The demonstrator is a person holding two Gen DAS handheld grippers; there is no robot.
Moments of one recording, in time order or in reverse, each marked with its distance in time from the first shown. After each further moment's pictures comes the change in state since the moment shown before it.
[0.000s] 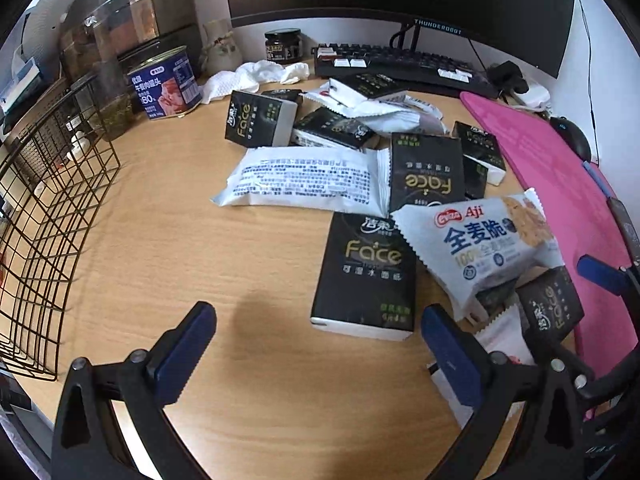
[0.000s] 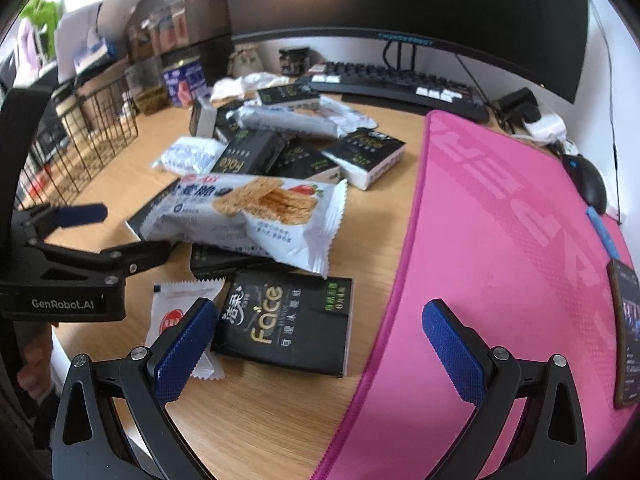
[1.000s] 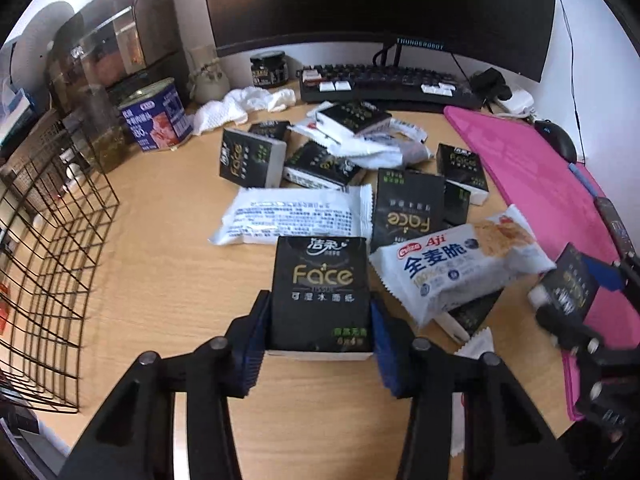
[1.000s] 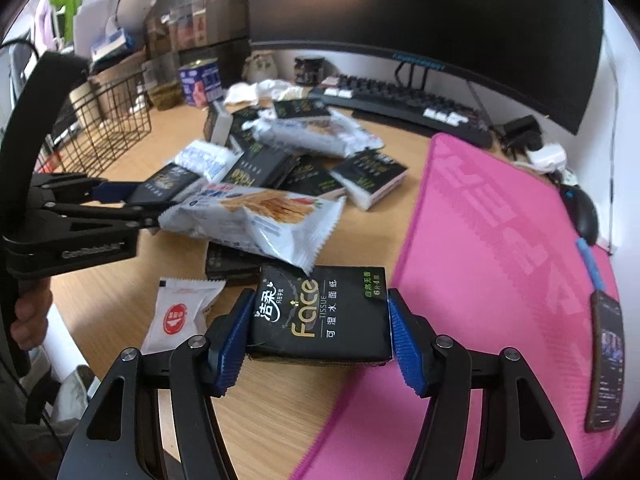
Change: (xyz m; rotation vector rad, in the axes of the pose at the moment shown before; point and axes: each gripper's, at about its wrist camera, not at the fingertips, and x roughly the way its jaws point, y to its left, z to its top) left arm -0.023 0.002 0.018 0.065 -0.056 -0.017; right arm -0.027 -0.004 0.006 -0.060 -0.033 -0.011
